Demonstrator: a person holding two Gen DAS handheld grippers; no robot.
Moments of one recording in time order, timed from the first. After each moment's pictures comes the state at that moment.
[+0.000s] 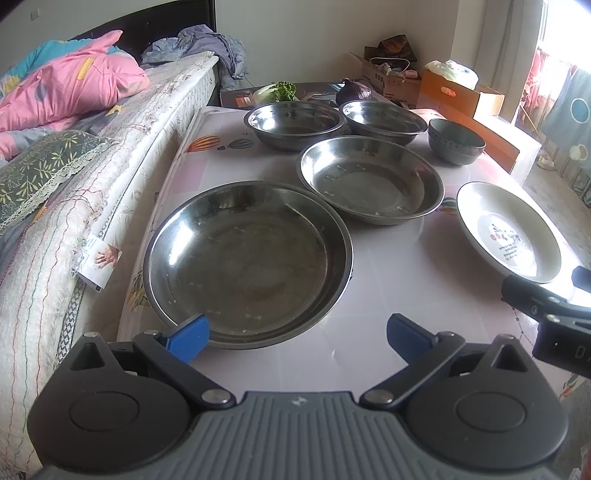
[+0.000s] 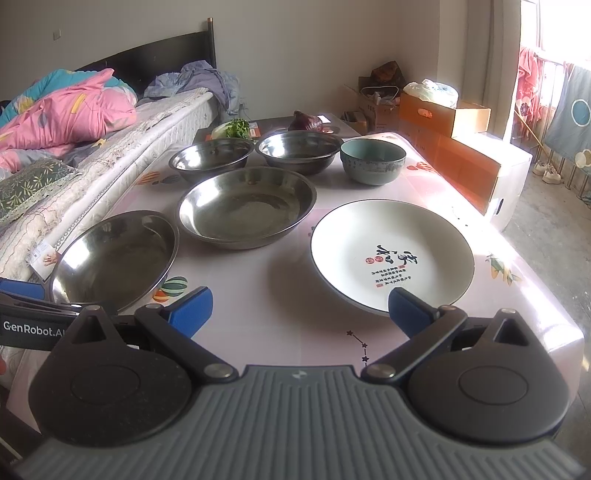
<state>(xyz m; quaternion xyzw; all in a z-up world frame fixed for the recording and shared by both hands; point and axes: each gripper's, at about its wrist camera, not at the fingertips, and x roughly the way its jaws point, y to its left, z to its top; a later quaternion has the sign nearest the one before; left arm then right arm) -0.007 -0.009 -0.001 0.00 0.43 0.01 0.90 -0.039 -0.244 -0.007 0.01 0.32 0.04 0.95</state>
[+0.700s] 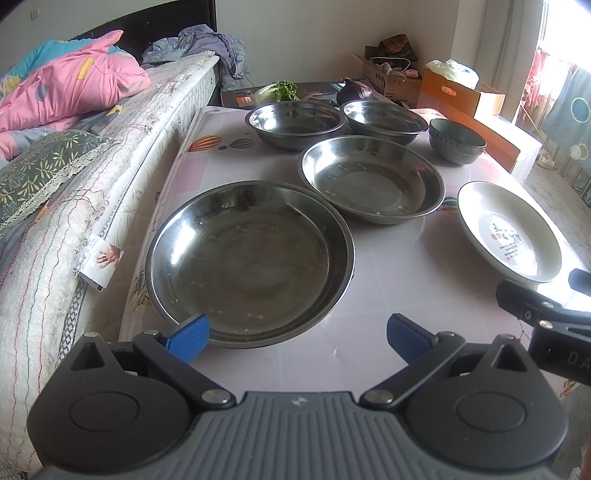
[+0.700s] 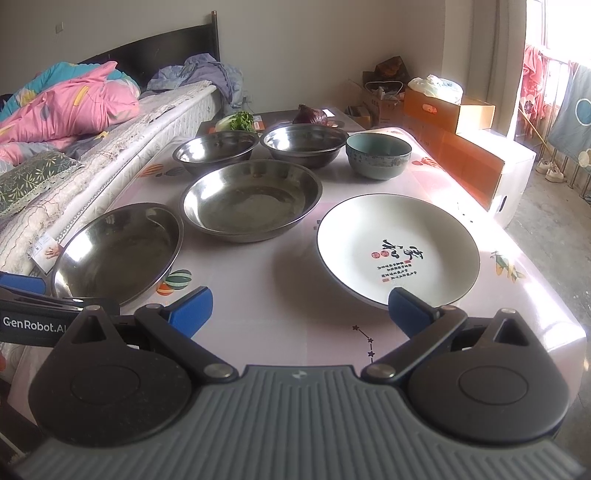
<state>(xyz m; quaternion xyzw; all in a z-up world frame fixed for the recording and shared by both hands) -0.007 -0.009 -0.001 0.00 0.44 0.01 0.90 -0.038 -0.240 -0.007 0.00 0.33 0.05 0.94</state>
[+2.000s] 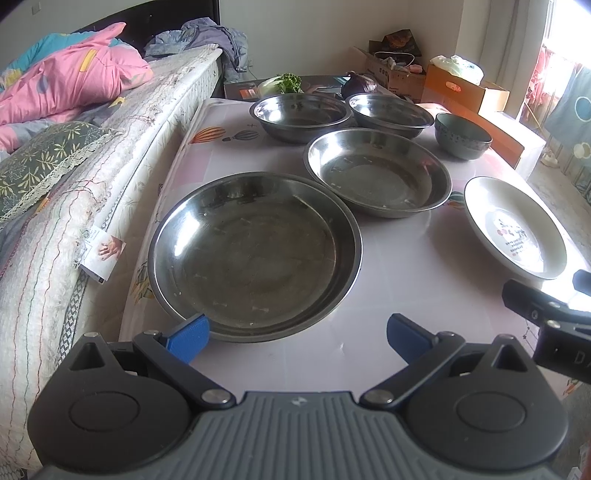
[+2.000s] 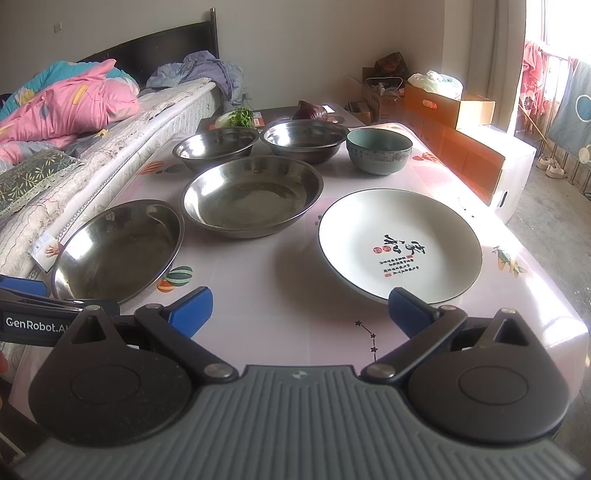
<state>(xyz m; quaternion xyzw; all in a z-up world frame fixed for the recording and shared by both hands) -0.006 -0.004 -0.005 0.00 0.45 0.01 0.90 -0.039 -0.239 -0.010 0.01 0.34 0.05 0.94</state>
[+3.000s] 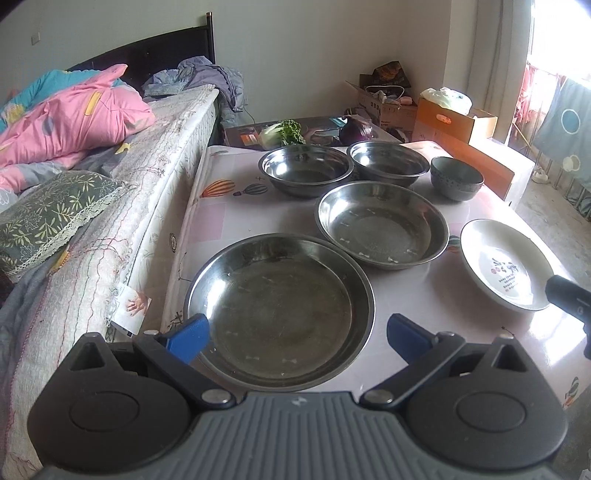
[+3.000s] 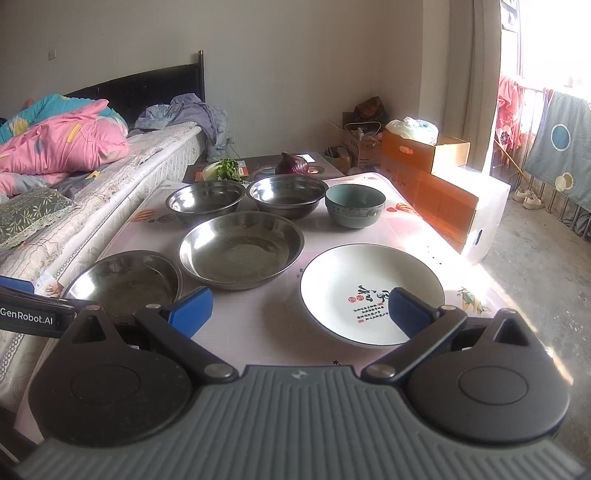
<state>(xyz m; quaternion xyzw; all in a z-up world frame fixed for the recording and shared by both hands) -0.003 0.019 0.042 0.02 0.39 0.00 0.92 -0.066 -0.245 0.047 0.00 0.27 0.02 0.96</state>
